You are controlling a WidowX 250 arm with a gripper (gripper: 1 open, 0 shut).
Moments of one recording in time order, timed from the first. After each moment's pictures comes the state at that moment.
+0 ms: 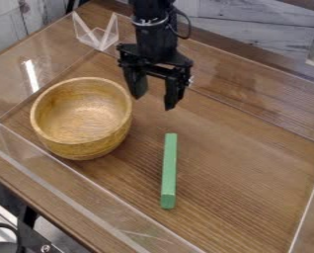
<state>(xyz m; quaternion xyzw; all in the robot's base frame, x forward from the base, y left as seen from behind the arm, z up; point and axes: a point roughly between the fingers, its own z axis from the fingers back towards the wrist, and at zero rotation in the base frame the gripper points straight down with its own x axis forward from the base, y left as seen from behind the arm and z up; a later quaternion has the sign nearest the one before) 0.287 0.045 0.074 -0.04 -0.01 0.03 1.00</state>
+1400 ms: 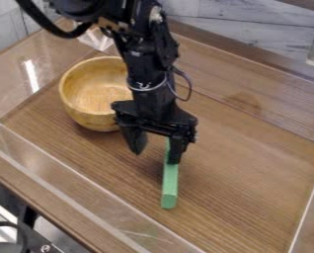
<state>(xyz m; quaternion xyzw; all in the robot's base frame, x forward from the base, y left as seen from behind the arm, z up) 0.236 -0.006 0.041 -0.04 -0.03 0.06 1.00</state>
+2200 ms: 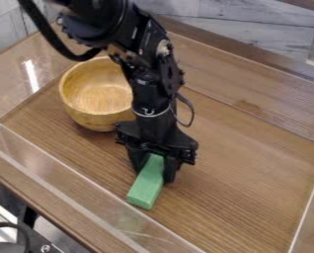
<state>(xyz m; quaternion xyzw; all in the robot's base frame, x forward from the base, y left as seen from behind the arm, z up) 0.218 -0.007 0.020 -0.03 0.00 0.09 1.00</state>
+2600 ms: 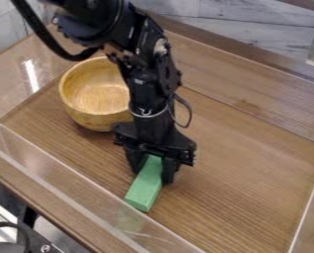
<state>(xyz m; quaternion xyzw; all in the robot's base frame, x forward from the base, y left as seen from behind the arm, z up) 0.211 -0.010 0.025 -0.03 0.02 0.07 1.00</state>
